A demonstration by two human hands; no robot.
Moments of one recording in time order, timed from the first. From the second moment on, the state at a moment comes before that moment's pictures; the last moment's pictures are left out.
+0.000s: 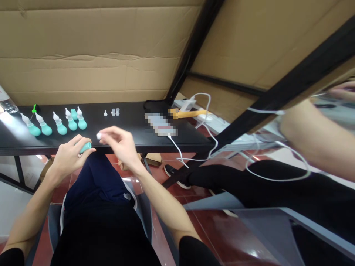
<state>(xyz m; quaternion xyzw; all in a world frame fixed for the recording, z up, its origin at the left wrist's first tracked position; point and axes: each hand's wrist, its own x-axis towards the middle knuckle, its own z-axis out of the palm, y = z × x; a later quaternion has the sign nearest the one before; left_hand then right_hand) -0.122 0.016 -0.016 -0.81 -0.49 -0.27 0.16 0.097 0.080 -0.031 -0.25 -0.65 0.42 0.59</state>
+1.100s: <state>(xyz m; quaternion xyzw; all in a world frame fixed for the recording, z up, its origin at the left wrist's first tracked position) -0.123 0.019 -0.017 -0.76 -0.53 -0.35 0.12 0.131 0.202 0.011 -0.39 -0.74 0.24 0.49</state>
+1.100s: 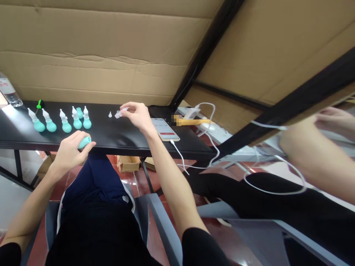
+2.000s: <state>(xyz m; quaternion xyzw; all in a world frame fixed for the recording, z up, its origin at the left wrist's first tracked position) -0.107 0.001 -0.013 -0.79 -0.42 -0.32 0.33 0.086 0.020 -0.032 -0.26 -0.67 0.26 0.64</state>
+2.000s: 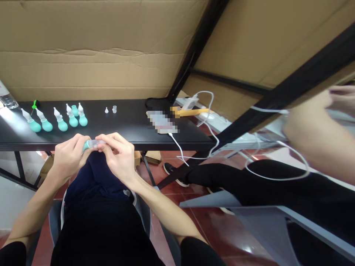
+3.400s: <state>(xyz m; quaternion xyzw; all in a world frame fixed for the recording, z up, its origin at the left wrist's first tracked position) -0.122 0.008 -0.009 -0.82 -0.45 -0.26 0.24 0.098 0.050 -0.018 -0.24 -0.77 0.27 0.53</state>
